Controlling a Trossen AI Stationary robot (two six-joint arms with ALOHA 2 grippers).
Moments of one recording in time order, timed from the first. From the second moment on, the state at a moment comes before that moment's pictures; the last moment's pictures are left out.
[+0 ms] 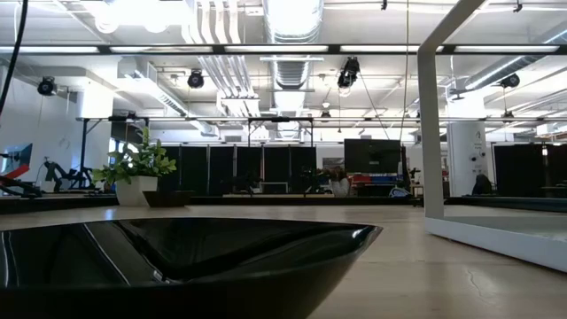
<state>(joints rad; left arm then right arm) -0.24 1.34 1.34 -0.43 -0.57 -0.03 0.84 1.41 1.11 -0.87 -0.16 0.82</state>
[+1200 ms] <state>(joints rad) -0.42 1.34 1.28 -0.96 -0.11 -0.37 0.83 1.11 1.26 -1.10 0.73 0.86</state>
